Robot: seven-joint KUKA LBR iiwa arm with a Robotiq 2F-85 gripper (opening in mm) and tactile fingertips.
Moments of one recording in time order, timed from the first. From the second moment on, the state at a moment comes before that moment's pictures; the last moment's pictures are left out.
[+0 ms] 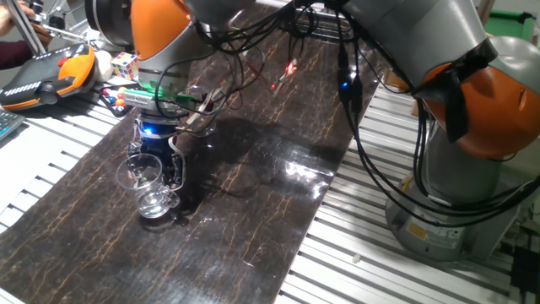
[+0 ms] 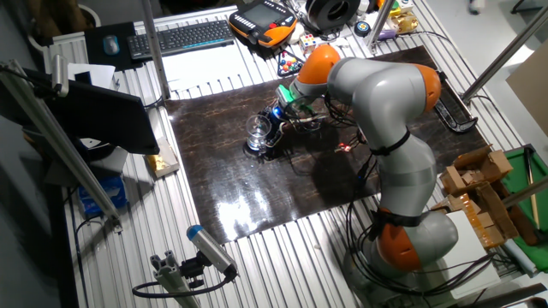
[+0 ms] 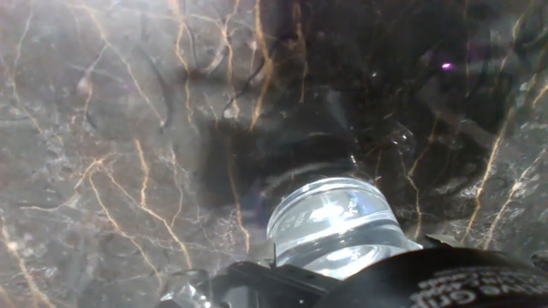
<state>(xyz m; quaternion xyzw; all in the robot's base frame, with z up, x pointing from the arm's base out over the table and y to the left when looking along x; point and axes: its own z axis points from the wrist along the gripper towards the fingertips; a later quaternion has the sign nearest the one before) 0.574 0.232 0.046 -0.68 -0.65 -0.19 0.26</state>
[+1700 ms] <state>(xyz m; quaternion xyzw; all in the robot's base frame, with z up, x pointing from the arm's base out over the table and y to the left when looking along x) 0.570 0.235 0.047 -0.67 -0.66 -0.19 0.27</state>
